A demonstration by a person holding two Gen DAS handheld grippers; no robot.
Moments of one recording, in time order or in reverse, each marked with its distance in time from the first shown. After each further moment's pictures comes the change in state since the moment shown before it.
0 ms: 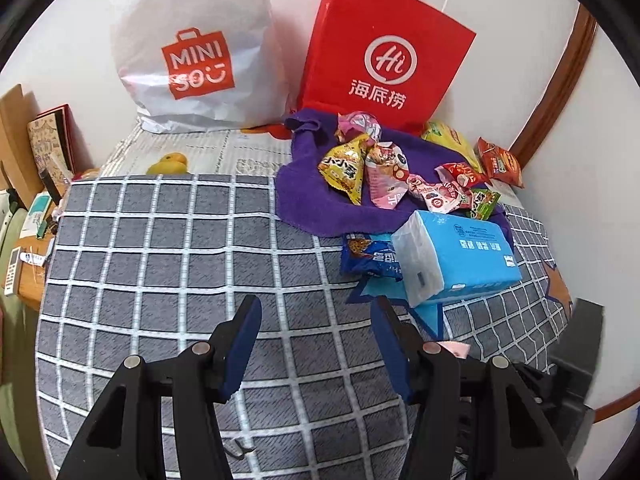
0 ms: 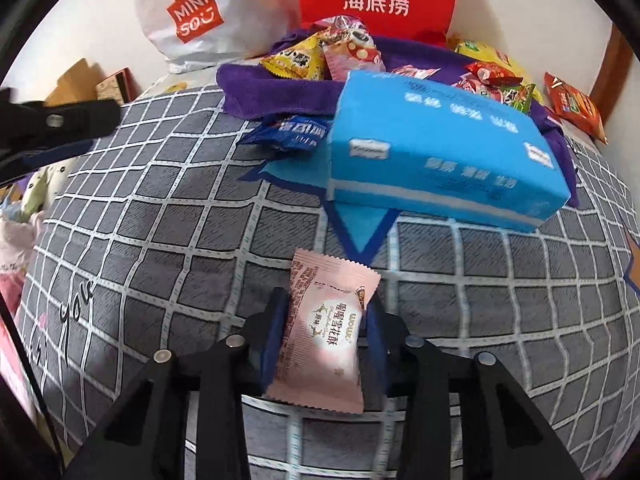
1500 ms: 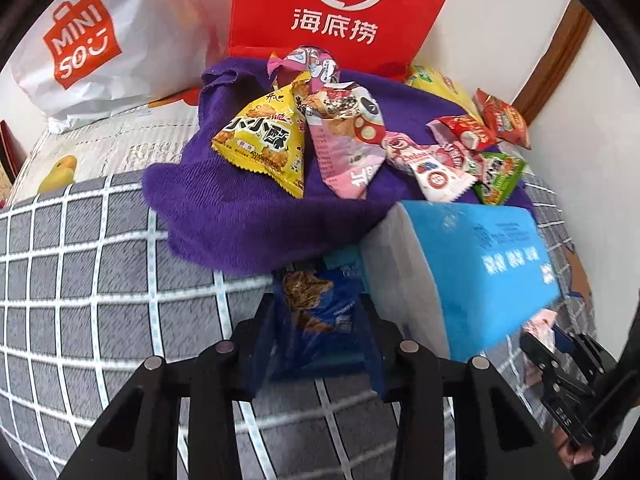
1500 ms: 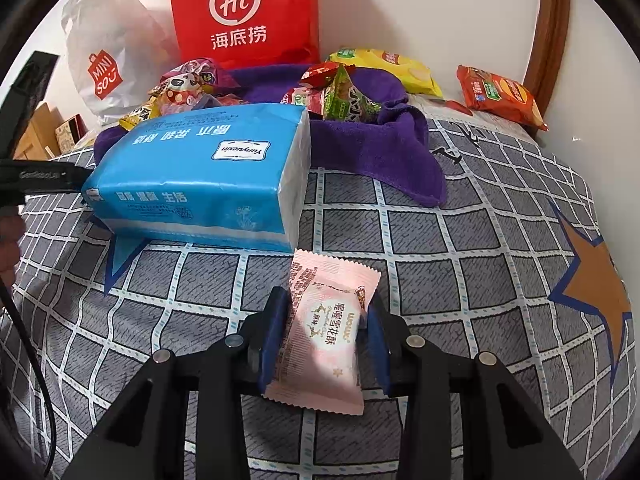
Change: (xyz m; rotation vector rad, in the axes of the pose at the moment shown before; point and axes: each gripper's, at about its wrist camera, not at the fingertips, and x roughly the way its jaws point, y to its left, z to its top) left arm 0.106 -0.051 0.025 0.089 0.137 -0.041; right arm 0.004 -0.158 -0.007 0.075 -0.127 -0.093
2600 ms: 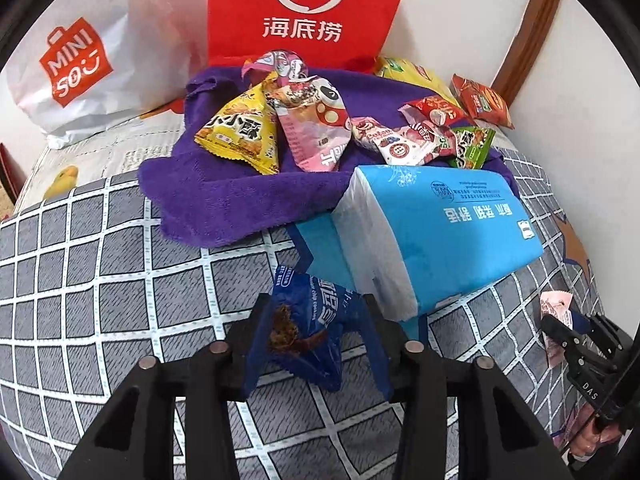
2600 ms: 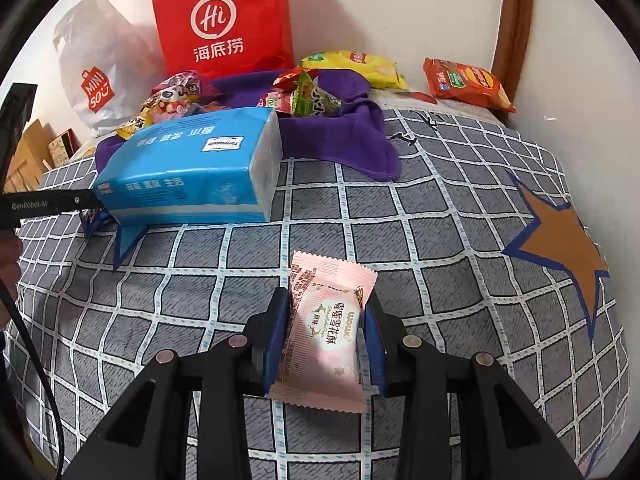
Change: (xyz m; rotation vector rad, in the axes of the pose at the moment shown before) left arm -0.009 -0.018 -0.018 0.088 -0.022 0.018; right arm -0.033 -0.020 -0.021 0.061 -0.007 -0.024
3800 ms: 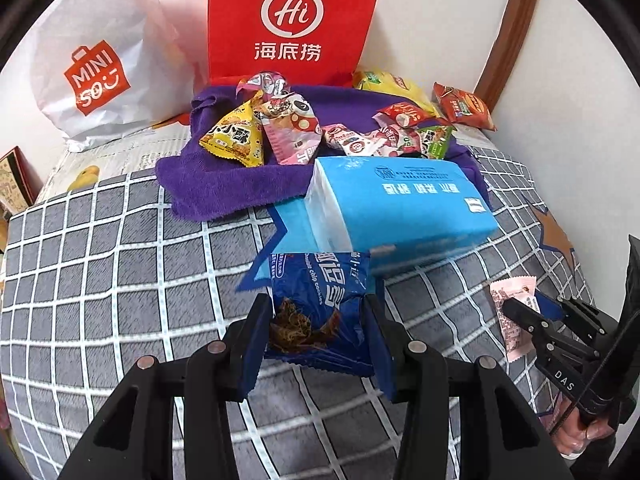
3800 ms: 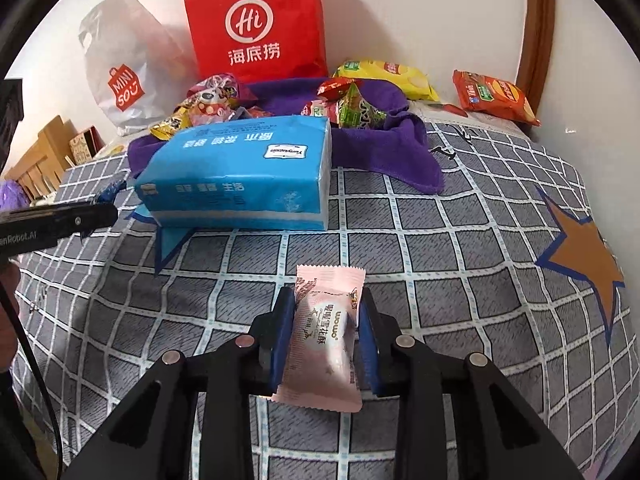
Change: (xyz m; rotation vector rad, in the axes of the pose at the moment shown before) left arm -0.048 -0.025 -0.033 0.003 -0.060 0.018; right arm -0.011 0.030 -0.003 -0.025 -0.030 0.070
